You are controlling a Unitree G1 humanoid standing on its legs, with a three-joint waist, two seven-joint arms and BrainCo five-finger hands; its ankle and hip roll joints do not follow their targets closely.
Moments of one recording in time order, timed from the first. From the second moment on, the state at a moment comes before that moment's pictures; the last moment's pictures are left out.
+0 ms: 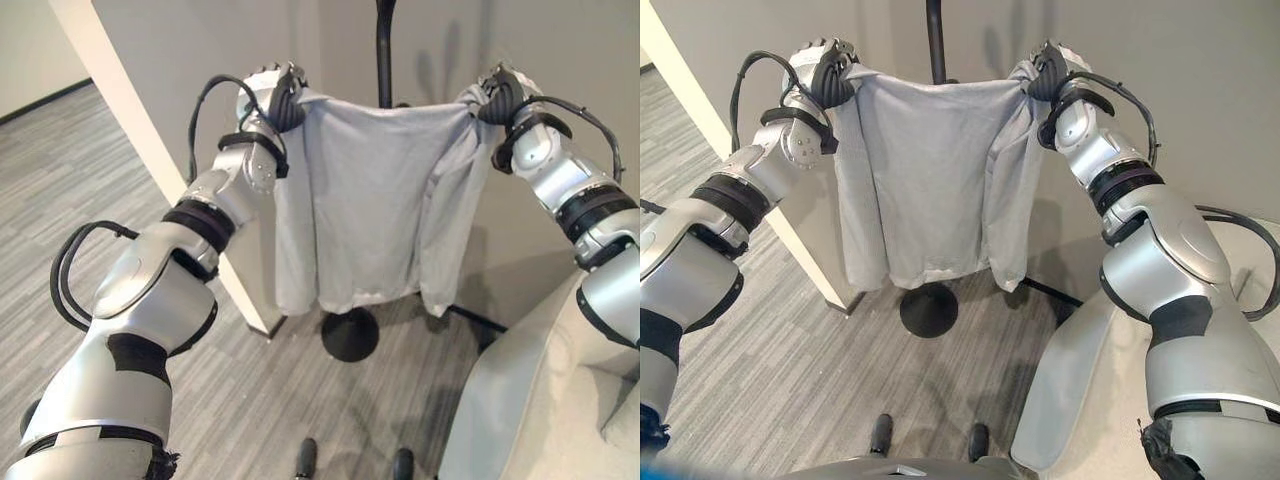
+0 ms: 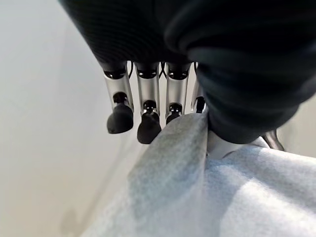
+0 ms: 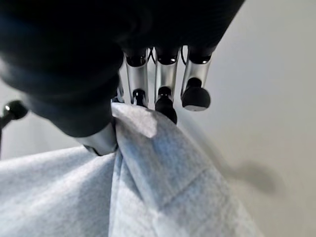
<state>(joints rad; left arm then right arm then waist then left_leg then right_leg) -1.35 0.59 -0.90 1.02 0.10 -0.12 0.44 -1.42 -0.60 0.95 1.12 0.16 -0.06 -0.24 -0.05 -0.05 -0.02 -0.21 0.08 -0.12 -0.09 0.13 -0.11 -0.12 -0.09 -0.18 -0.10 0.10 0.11</state>
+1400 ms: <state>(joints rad) -0.40 0.84 0.03 -0.20 0.18 -0.24 0.42 -0.36 -0.72 -0.07 -0.20 0.05 -0.25 -0.27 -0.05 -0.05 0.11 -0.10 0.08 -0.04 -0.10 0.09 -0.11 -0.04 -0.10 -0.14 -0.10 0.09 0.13</state>
